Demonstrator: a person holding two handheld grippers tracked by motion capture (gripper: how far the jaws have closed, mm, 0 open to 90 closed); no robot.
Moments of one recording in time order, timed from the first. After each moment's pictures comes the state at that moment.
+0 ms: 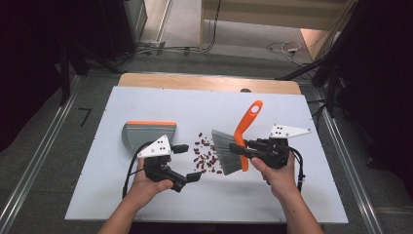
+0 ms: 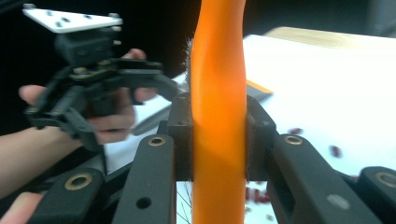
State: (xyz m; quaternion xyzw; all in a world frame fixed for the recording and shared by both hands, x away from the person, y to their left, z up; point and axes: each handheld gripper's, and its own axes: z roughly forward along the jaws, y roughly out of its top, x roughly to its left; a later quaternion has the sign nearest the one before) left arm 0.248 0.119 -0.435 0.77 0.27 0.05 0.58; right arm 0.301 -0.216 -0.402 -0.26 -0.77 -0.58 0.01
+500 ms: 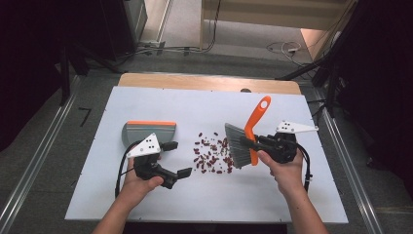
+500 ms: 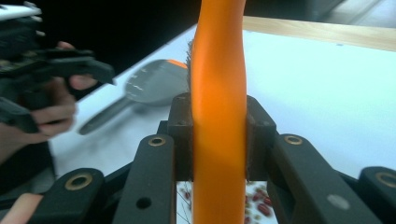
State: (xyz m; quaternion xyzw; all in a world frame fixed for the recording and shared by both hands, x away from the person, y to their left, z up) left arm 0.246 0.142 -0.436 0.76 0.29 0.08 0.58; right arm 0.314 -0.235 -0.405 -0.33 -0.78 -0.54 -0.04
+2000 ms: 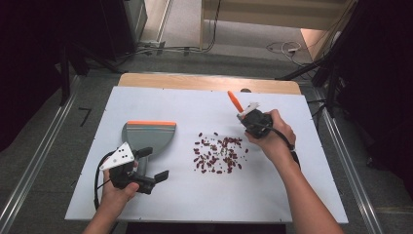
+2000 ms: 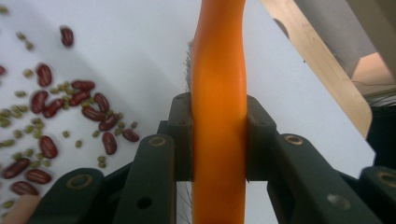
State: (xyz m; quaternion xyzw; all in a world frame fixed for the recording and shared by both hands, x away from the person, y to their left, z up) left arm 0.221 0.194 -0.458 0.73 0.35 0.13 0.57; right arm 0.390 -0.166 -0.422 -0.31 -0.89 -0.13 -0.31
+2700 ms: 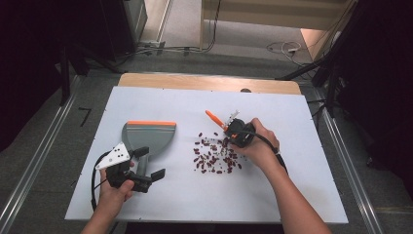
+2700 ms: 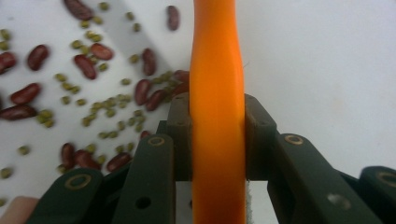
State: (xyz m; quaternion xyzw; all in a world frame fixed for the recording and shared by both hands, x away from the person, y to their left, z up) left arm 0.223 0.200 -0.462 0.73 0.36 0.13 0.57; right arm 0.379 -0.133 -0.449 -0.27 -0.93 -0.11 -0.21
